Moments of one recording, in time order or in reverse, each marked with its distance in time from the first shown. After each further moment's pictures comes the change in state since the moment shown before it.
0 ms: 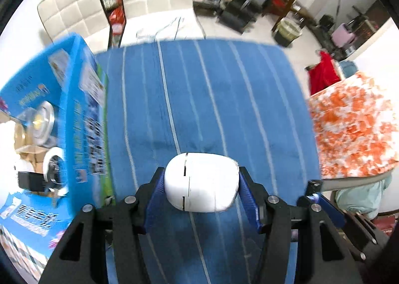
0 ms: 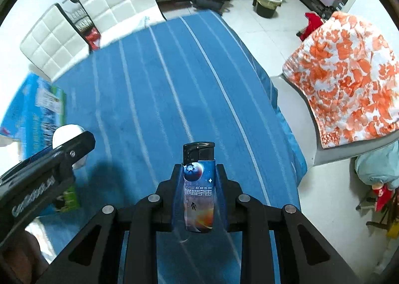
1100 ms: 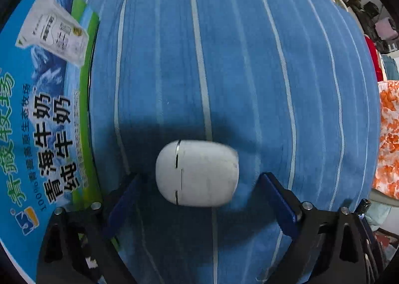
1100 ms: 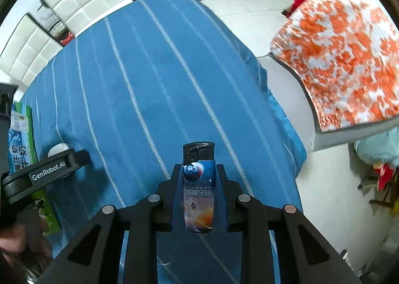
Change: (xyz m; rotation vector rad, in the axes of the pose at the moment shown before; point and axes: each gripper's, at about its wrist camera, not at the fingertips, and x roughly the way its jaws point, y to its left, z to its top) left arm 0.126 0.005 0.026 -0.128 0.274 0.152; right arm 0.084 -0.038 0.015 0.086 0.112 -0.059
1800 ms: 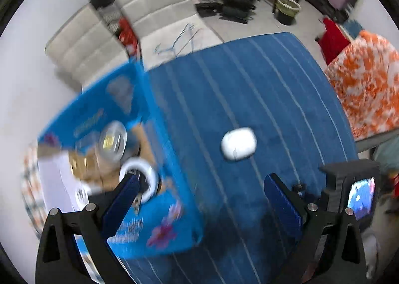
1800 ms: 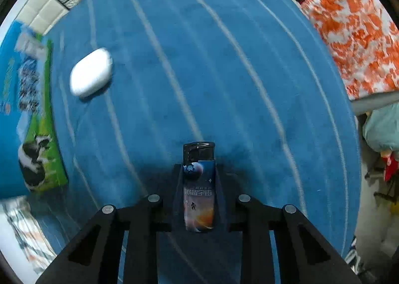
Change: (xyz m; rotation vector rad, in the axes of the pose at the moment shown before) left arm -0.141 0.028 -0.061 0.352 -0.278 0.109; right arm 0.013 0.064 -0.077 0.032 0.083 0.034
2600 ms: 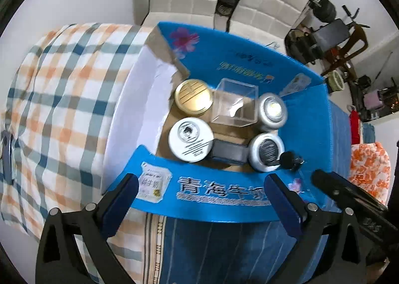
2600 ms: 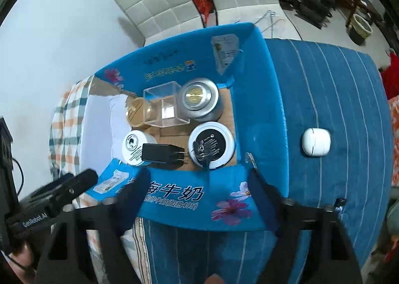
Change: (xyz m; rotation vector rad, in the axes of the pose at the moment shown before) left arm -0.002 0.280 -0.139 -0.618 0.050 -0.184; right arm -0.132 0.252 -0.014 -0.426 -0.099 0.294
